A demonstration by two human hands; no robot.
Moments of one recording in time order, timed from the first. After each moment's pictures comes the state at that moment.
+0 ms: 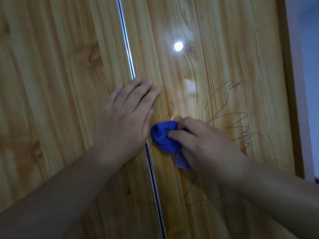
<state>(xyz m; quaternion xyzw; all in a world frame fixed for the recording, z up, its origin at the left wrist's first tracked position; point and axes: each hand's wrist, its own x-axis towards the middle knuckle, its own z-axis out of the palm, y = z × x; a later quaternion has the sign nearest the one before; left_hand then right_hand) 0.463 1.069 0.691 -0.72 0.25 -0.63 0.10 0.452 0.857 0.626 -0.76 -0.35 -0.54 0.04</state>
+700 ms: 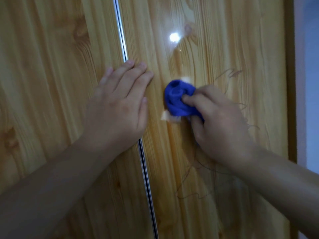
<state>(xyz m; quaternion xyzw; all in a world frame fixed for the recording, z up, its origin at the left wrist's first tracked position) 0.472 1.063 0.686 -0.70 0.27 -0.66 0.06 0.451 0.846 0.641 -0.73 -0.23 -0.62 0.14</state>
